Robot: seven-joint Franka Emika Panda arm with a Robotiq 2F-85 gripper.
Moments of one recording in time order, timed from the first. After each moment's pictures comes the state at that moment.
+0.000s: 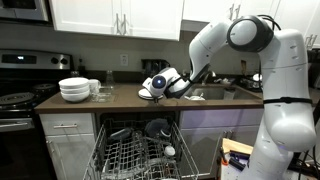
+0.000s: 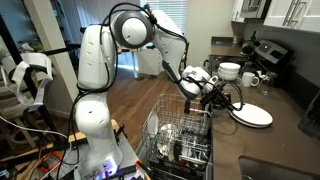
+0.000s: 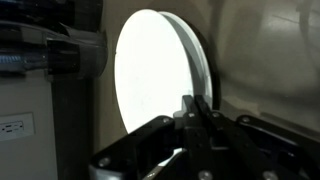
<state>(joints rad) -0.14 0.32 -0.11 -2.07 -1.66 2.55 0.49</state>
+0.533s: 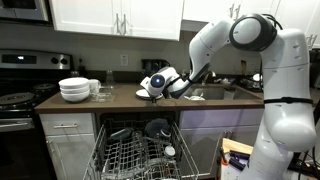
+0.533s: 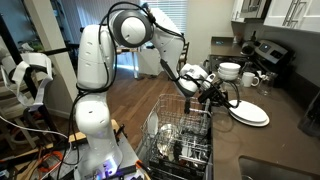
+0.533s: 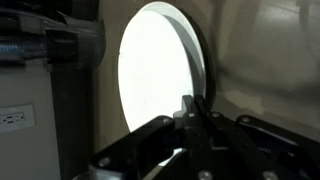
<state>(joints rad) -0.14 0.30 -0.08 -2.08 -1.63 2.55 0.49</state>
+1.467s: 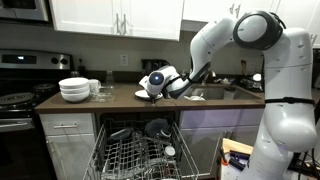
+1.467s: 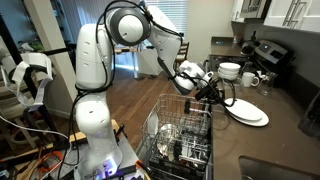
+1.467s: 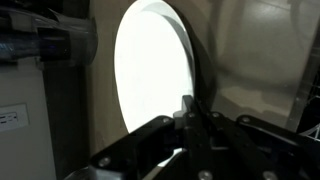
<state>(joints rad) -0.12 0.27 -0.07 -2.10 -1.54 2.54 0.44</state>
